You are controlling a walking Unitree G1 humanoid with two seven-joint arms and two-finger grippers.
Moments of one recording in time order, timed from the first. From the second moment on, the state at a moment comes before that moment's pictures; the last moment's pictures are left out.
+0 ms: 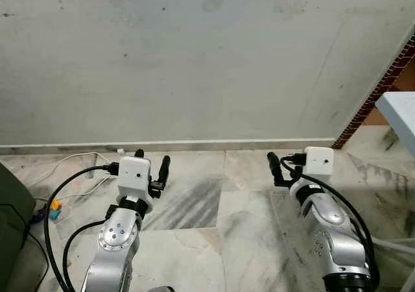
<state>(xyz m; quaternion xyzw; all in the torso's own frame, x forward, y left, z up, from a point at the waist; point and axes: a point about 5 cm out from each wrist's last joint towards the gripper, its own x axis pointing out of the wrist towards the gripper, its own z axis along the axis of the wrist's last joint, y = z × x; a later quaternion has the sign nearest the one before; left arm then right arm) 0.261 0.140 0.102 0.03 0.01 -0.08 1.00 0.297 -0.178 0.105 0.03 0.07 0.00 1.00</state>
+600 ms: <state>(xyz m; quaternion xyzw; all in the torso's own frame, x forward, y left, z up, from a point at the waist) 0.266 0.133 0.109 0.01 -0.01 -0.12 0.99 0.294 -0.186 0.120 -0.02 0.04 -0.03 1.00</state>
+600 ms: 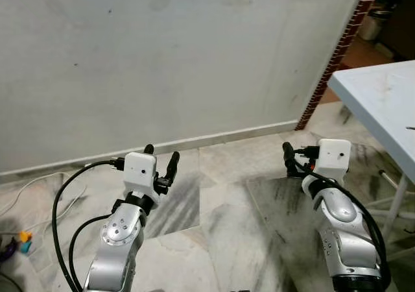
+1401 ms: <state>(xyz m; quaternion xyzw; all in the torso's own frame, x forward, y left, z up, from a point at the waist) 0.268 0.135 0.108 0.00 0.00 -0.12 0.99 0.296 -0.185 0.122 -0.01 0.03 -0.04 1.00</state>
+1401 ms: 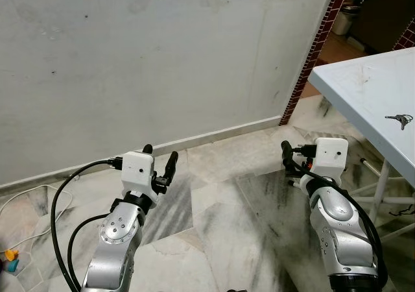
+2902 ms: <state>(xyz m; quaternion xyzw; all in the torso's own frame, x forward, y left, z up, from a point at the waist) 0.265 0.134 0.093 0.02 0.02 -0.11 0.99 0.281 -0.181 0.113 0.03 0.04 -0.03 1.00</state>
